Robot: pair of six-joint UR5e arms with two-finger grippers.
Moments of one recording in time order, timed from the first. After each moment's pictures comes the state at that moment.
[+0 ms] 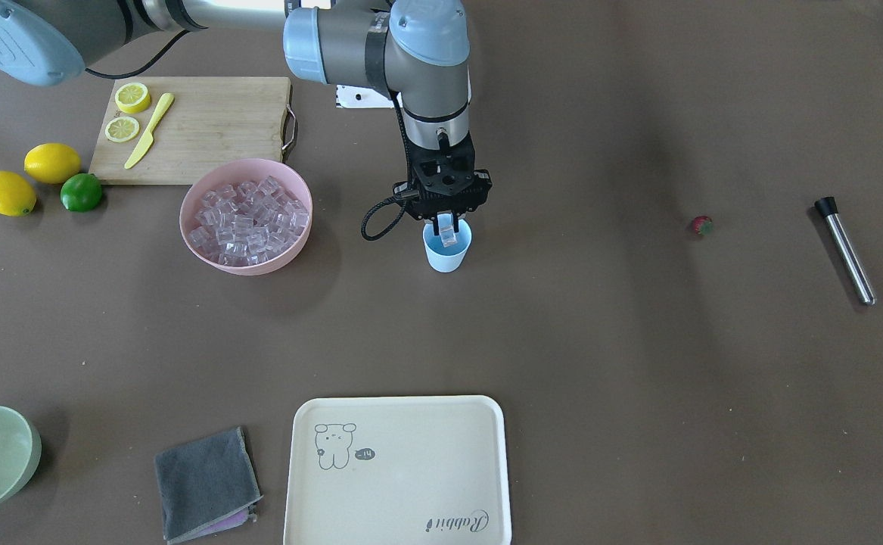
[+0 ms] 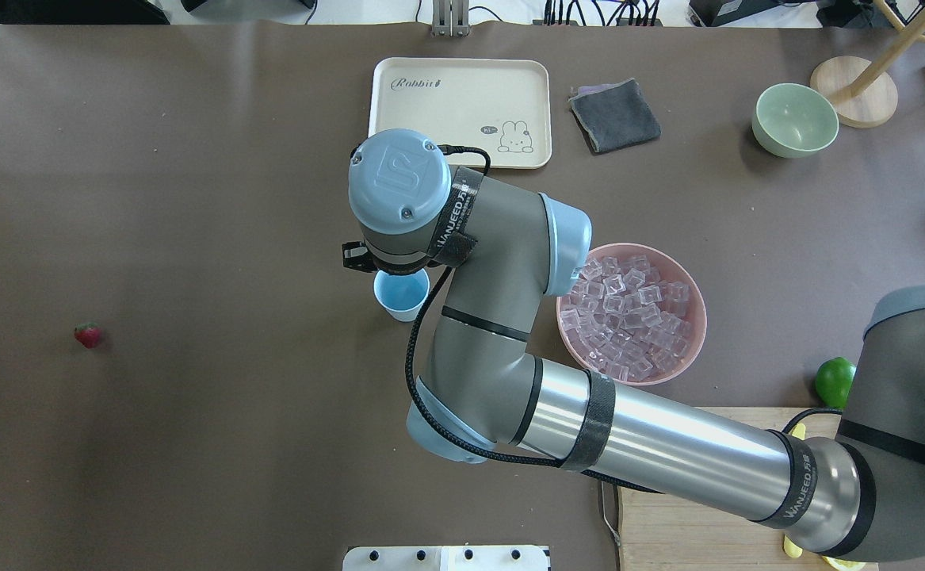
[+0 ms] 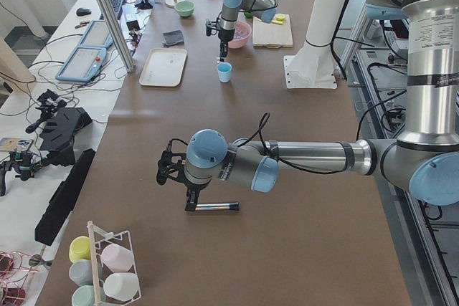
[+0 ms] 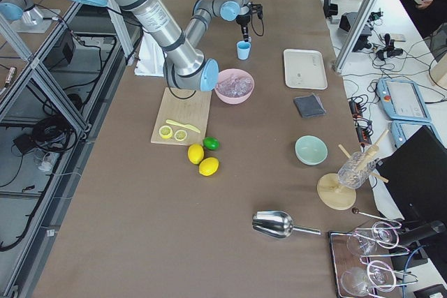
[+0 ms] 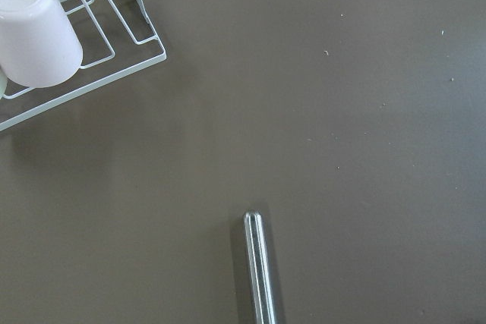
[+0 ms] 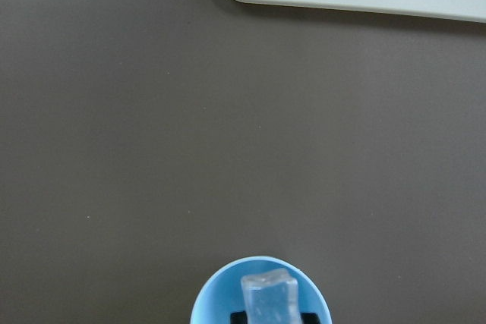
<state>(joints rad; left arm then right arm) -1.65 -1.49 -1.66 -1.88 -2.47 -0.13 0.47 -0.61 1.48 -1.57 1.74 1.15</state>
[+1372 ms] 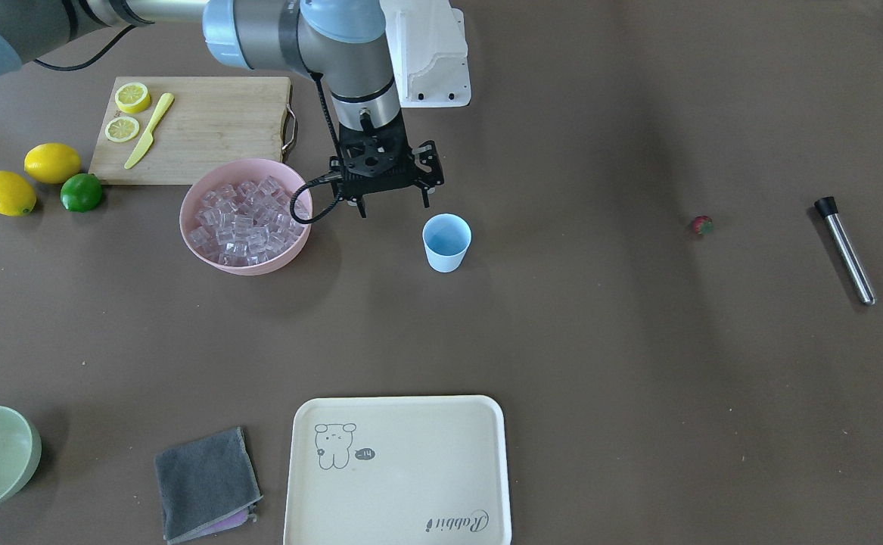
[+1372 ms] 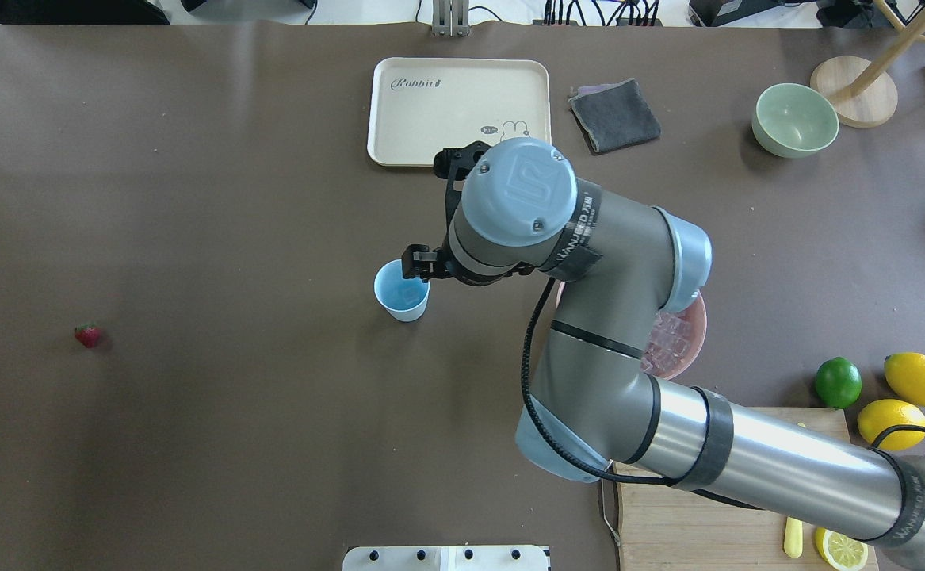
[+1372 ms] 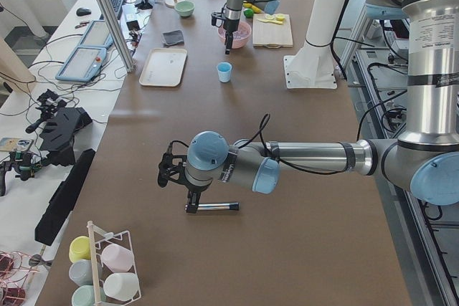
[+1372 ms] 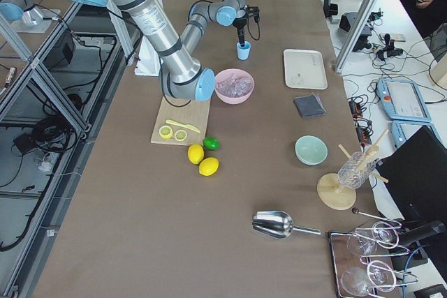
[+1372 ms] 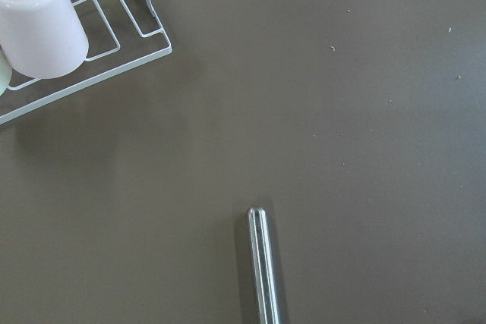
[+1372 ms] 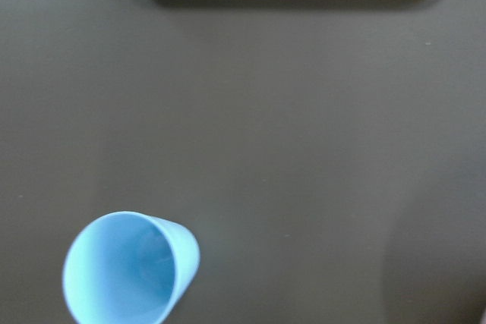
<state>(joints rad) -1.66 -1.49 -1.65 -1.88 -2.47 -0.14 0.53 -0.88 1.78 -1.57 1.79 1.19</state>
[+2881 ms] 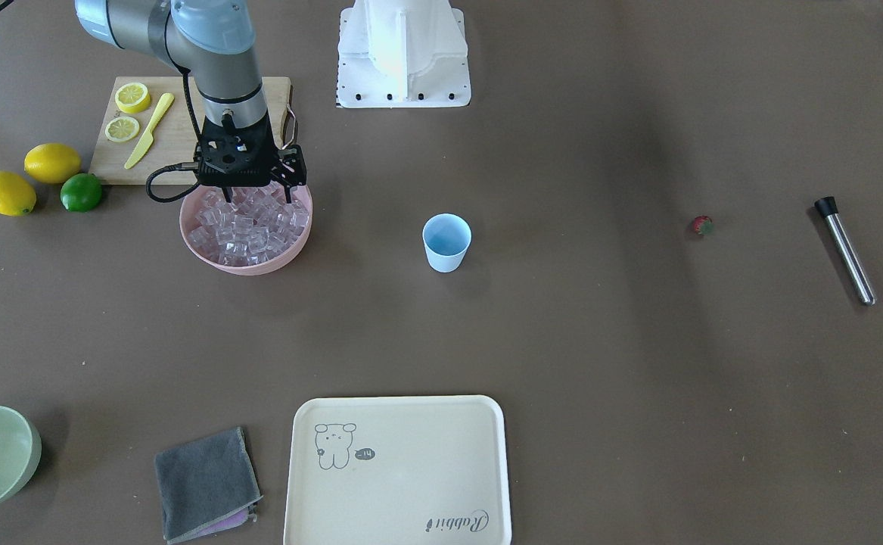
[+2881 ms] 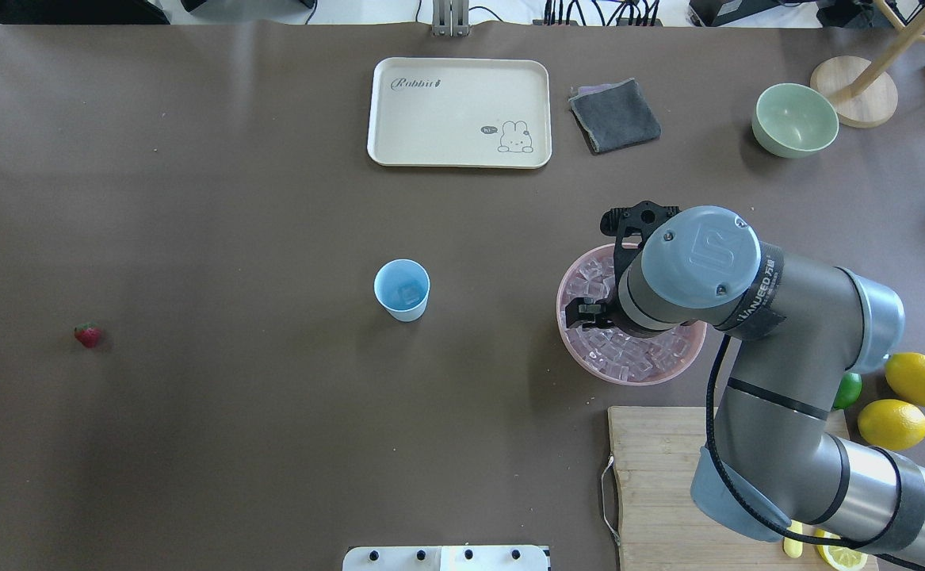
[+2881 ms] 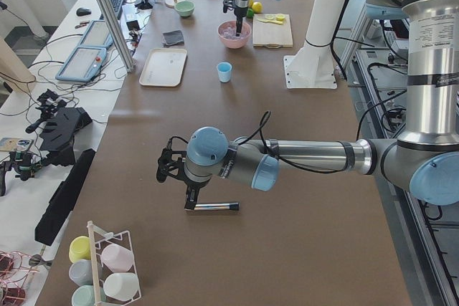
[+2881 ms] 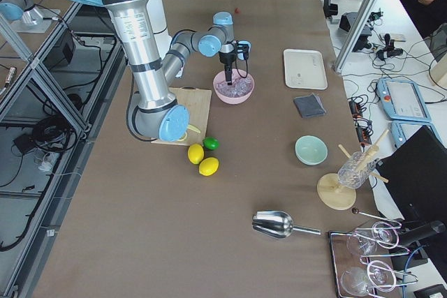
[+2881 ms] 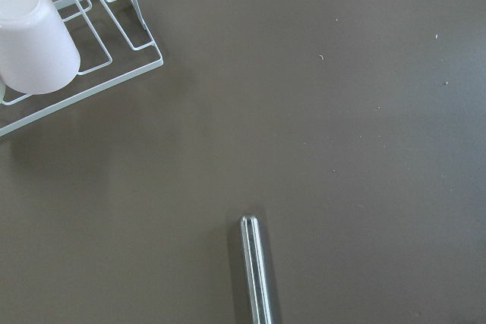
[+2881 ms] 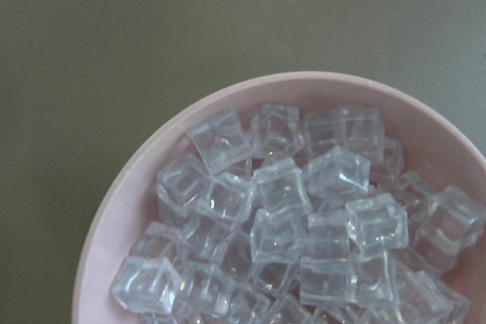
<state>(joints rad) -1.66 -1.49 -1.67 -1.88 -2.47 -0.13 0.52 -1.19 1.98 -1.70 1.76 1.14</state>
